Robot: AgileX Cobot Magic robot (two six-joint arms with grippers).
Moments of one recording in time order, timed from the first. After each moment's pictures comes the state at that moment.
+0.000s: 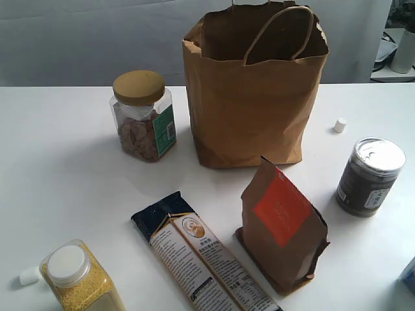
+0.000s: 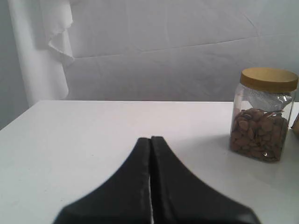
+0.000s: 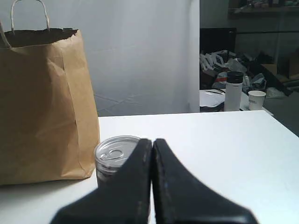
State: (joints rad) left arm 0.04 0.00 0.00 0.06 0.19 -0.04; right arm 0.22 0.01 0.00 0.05 0.13 -0.02
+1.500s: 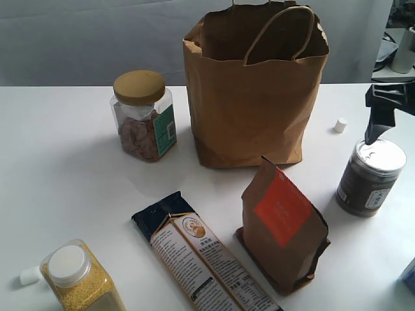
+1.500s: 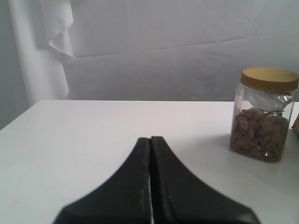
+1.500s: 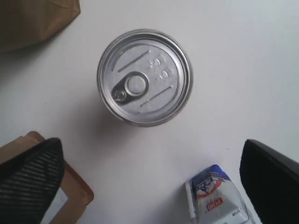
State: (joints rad) left arm 0.04 0.00 0.00 0.06 0.19 -0.04; right arm 0.35 1.52 -1.22 -0.01 1.12 0.30
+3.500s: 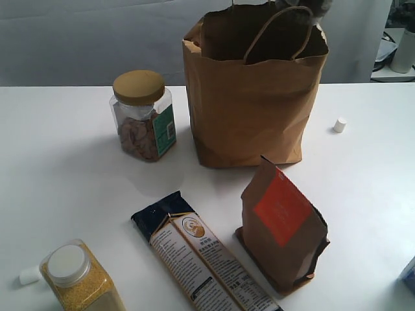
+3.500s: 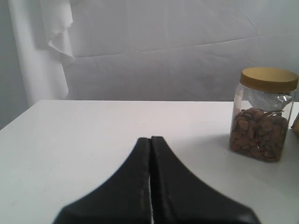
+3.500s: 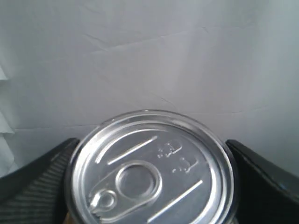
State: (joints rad) left arm 0.04 0.00 0.00 0.06 0.19 -0.04; right arm 0.54 1.52 -1.27 -0.48 -0.13 0.63
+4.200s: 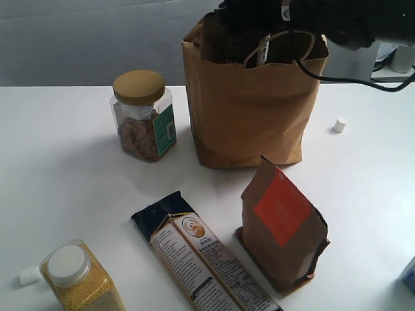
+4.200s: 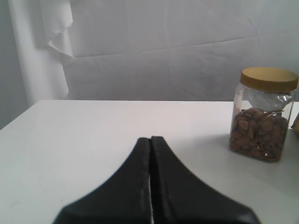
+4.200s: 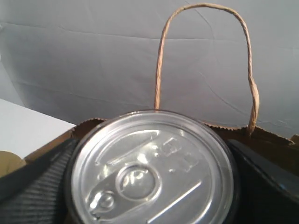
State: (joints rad) left arm 0.04 0.00 0.00 0.06 0.19 -0.04; right arm 0.69 1.87 -1.50 -0.64 0.05 0.63
